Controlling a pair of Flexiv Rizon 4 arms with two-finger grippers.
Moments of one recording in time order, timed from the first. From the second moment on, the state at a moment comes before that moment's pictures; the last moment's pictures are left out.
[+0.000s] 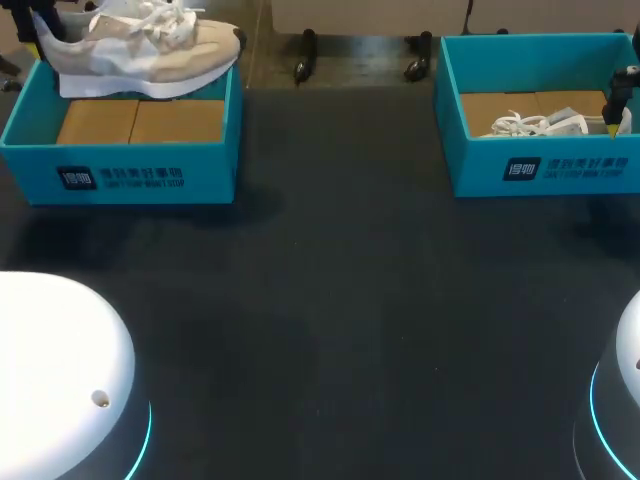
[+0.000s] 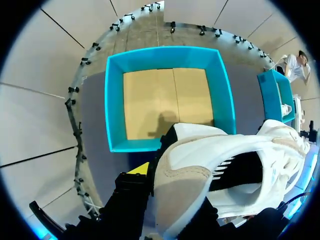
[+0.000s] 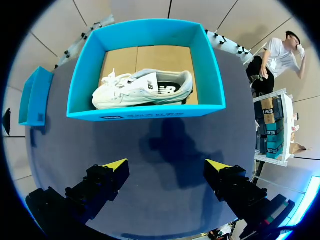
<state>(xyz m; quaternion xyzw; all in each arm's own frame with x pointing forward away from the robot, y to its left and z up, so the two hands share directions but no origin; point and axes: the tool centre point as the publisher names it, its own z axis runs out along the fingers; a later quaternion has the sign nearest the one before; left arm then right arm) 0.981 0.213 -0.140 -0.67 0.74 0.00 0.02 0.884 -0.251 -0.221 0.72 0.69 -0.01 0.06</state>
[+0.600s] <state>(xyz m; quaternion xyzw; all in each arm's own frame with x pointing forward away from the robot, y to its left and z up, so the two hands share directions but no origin) 0.903 0.144 -0.134 -0.67 0.74 0.01 0.03 0.883 -0.251 -0.221 0.72 0.69 -0.01 0.06</state>
